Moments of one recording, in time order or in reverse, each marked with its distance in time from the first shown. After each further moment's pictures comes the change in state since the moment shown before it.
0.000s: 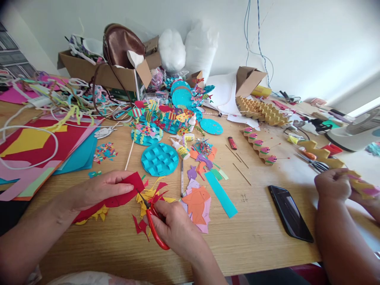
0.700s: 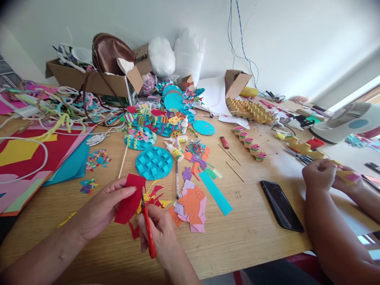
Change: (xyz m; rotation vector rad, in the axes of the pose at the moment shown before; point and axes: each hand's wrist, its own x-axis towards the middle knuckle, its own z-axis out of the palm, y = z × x) left_hand 0.006 -0.015 0.041 -0.368 0.226 0.093; right_hand 0.005 -0.009 0.044 0.861 0.179 0.117
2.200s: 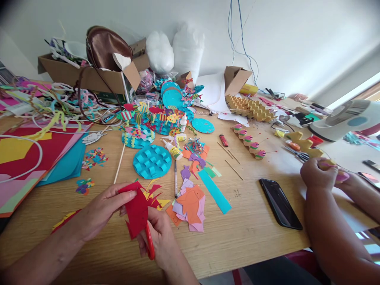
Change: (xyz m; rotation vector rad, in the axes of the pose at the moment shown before) left_hand 0.004 -0.004 -0.001 0.411 -0.032 0.059; right_hand -0.002 0.007 -0.001 0.084 -0.055 -0.023
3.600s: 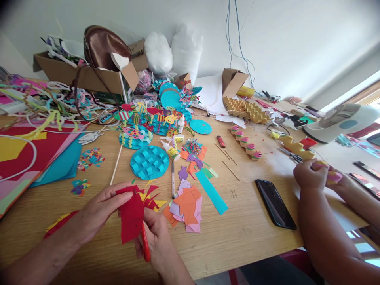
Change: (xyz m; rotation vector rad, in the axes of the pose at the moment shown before) left_hand 0.001 -0.019 -0.005 -0.011 0.023 0.067; right_hand 0.000 -0.002 0.001 0.003 0.028 -0.008
